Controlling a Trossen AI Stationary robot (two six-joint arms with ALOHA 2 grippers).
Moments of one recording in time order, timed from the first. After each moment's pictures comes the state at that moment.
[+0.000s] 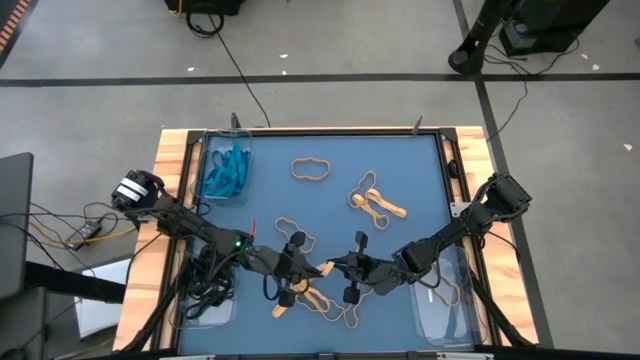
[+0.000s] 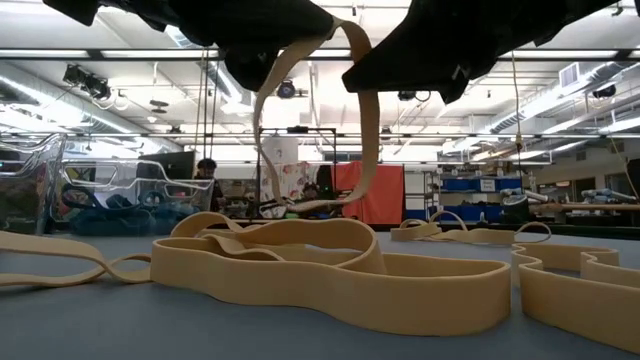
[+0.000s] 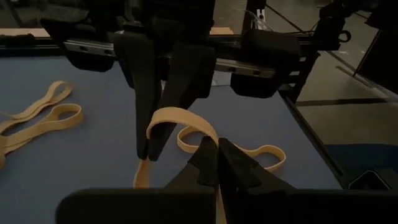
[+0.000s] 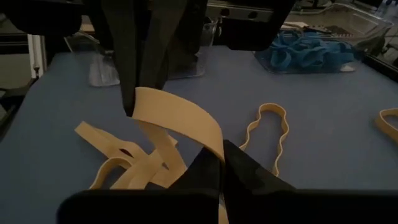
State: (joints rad) left arm -0.45 1.62 0.83 0.46 -0.26 -0.16; right arm 0.53 1.75 0.89 0.37 0.70 0.31
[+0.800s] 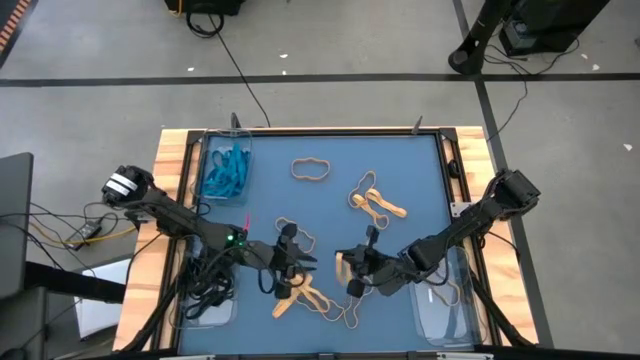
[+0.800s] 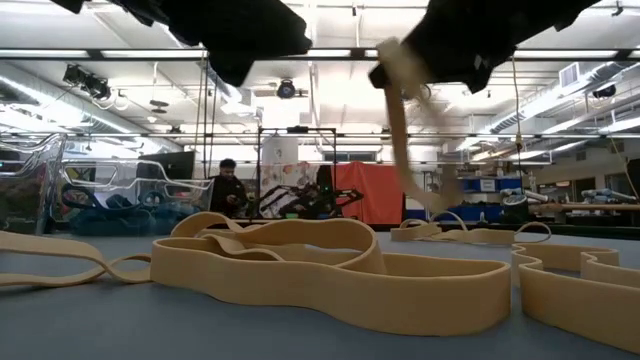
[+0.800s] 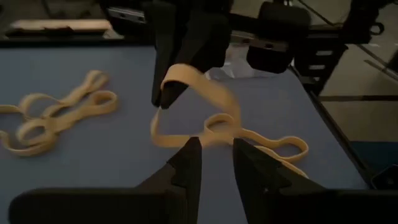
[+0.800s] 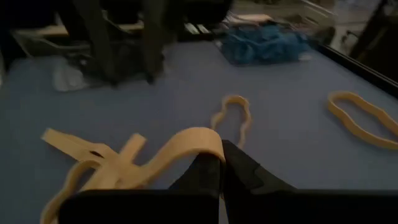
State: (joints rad) left arm -0.44 1.52 0.81 0.33 -0.34 -0.18; right arm 0.55 1.66 0.89 0.18 0.82 0.44
